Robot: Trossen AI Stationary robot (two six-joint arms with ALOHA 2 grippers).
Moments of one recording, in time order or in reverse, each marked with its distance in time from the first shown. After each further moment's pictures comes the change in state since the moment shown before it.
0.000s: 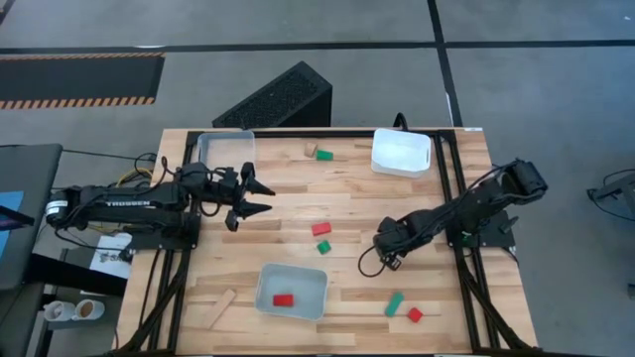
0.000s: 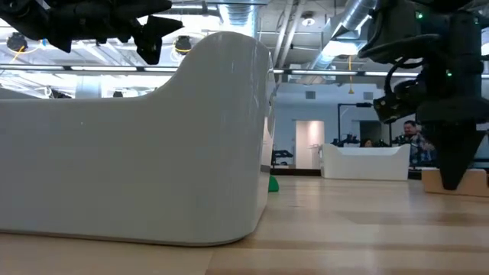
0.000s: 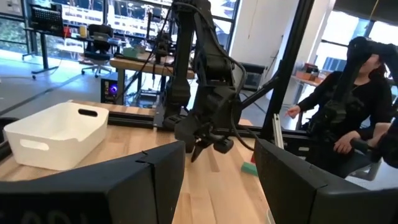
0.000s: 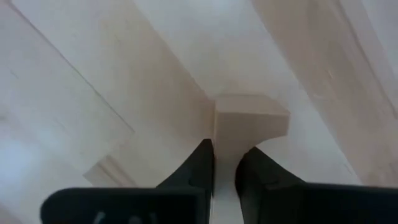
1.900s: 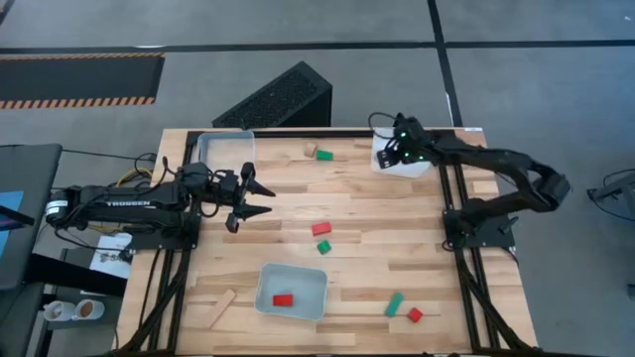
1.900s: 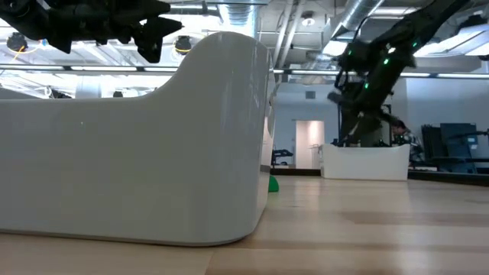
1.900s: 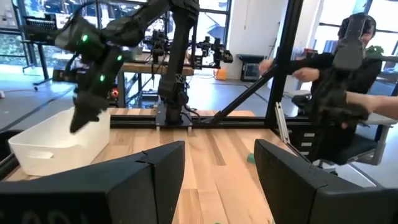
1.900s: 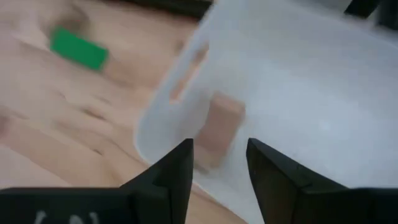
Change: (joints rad) left arm 0.000 0.003 0.000 -0.018 0.014 0.099; right arm -1.010 -0.243 0.001 0.367 0.001 -0.489
